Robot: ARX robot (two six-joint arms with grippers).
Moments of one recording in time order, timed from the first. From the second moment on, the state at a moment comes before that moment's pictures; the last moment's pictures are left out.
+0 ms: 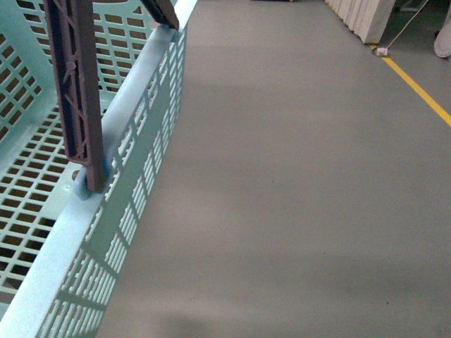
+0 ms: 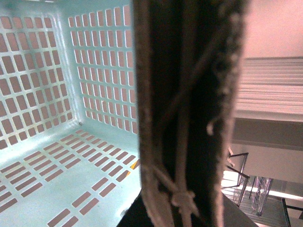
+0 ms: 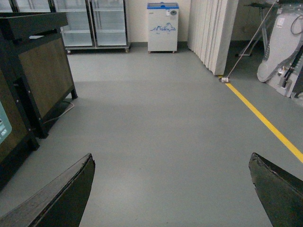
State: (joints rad) left arm -0.18 1.00 0.72 0.02 -0.19 -1.46; right arm 0.00 0.00 0.01 0.00 0.00 0.00
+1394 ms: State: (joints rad) left arm -0.18 1.00 0.72 0.02 -0.19 -1.46; right arm 0.00 0.00 0.01 0.00 0.00 0.00
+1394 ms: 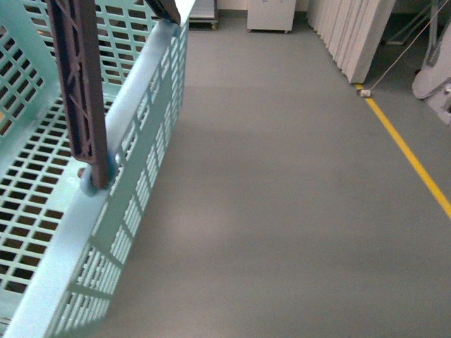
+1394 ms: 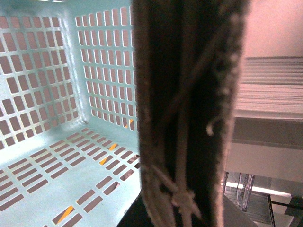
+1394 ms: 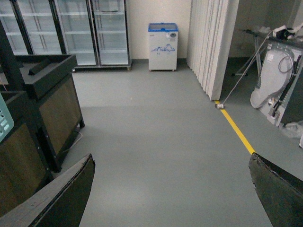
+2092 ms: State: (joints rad) left arm -0.18 1.00 0.72 0.02 -0.18 -1.47; right arm 0.00 0.00 0.01 0.00 0.00 0.00
